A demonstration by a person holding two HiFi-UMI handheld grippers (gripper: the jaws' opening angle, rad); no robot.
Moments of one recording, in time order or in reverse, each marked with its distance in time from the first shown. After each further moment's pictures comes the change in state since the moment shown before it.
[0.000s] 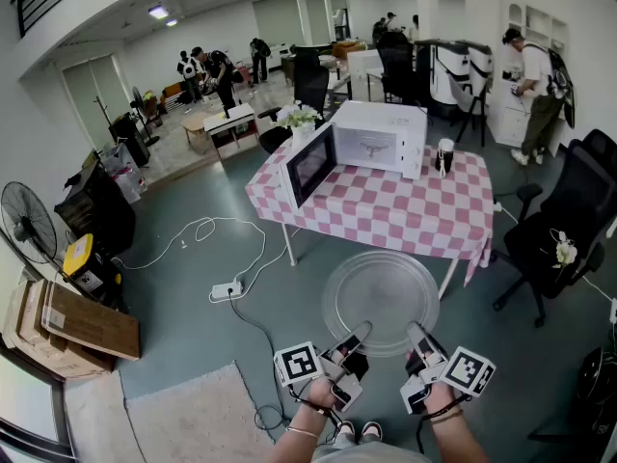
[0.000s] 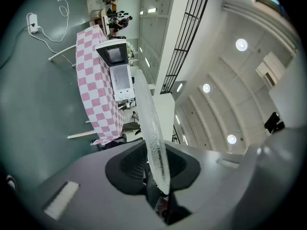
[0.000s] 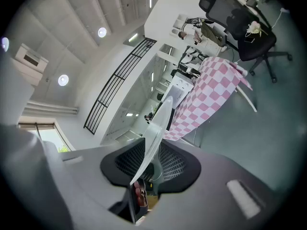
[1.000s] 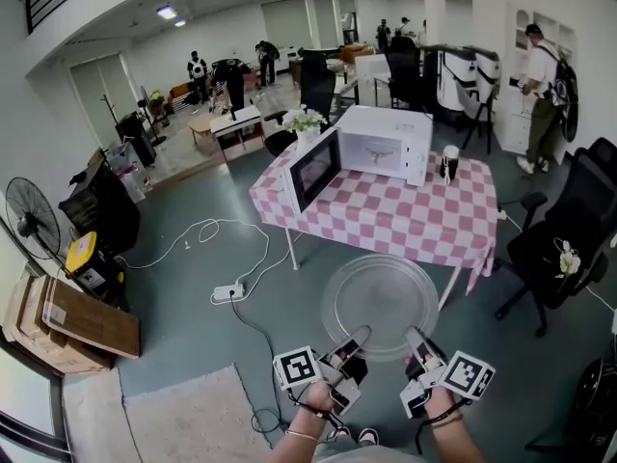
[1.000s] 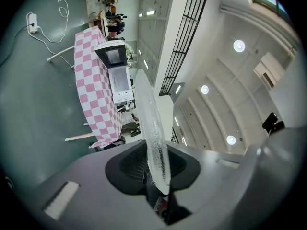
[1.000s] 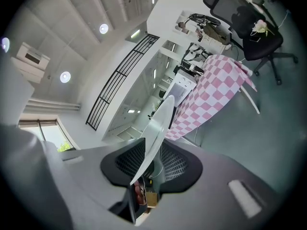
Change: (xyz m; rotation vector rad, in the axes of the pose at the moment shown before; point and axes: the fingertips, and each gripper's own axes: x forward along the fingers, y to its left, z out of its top) left arm 0.010 0.001 0.005 0.012 -0.027 -0.022; right arm 0.004 -0.010 0.005 0.013 0.045 -0.035
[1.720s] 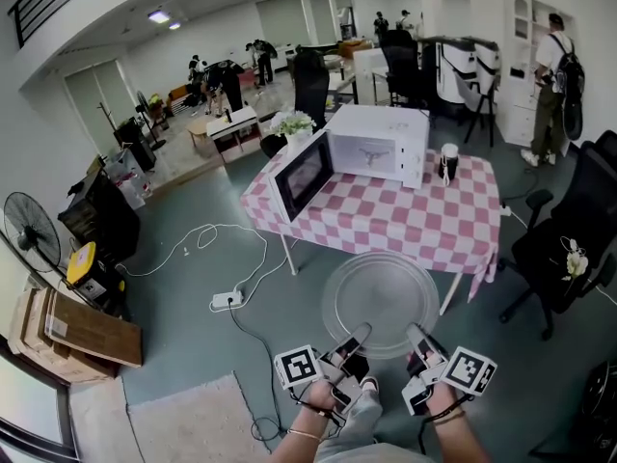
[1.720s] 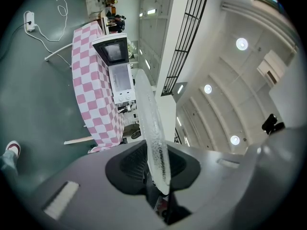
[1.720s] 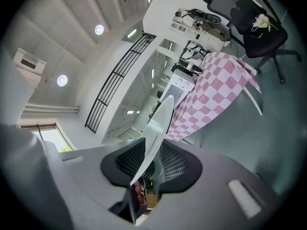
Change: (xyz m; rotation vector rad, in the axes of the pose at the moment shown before) left arm 0.076 0.021 0.025 0.007 -0.006 0.022; right arm 0.042 -0.037 0.063 0.027 0.013 0.015
